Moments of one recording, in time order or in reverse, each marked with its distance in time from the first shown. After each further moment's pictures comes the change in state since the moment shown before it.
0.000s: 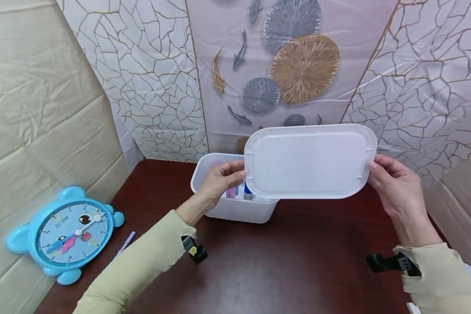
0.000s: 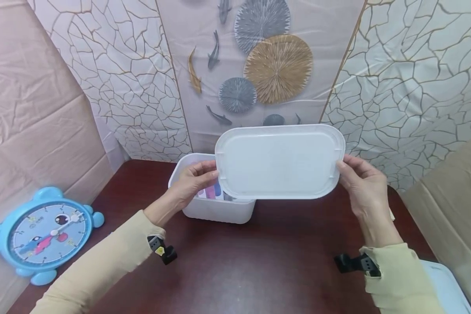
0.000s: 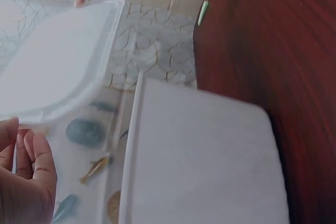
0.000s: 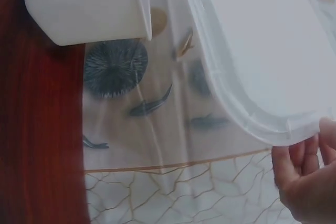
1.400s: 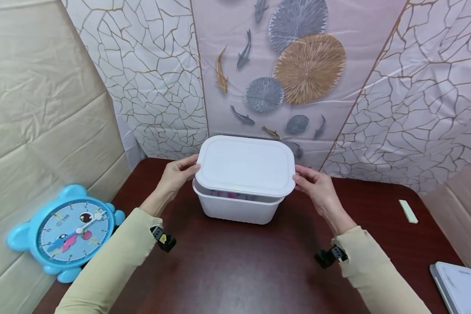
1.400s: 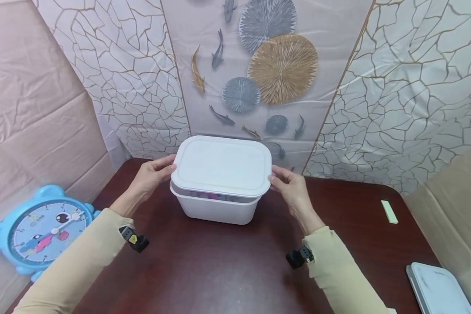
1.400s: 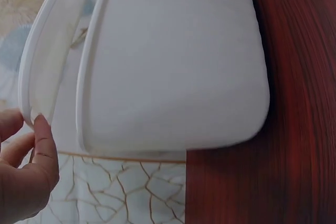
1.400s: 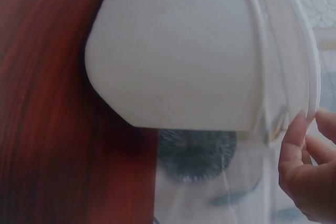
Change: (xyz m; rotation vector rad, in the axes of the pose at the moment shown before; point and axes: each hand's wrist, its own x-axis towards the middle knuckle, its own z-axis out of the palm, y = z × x) left_hand 0.006 -0.007 -0.118 0.276 0.172 -0.021; right_hand 0.009 0.105 0.065 -0.608 -0.174 0.255
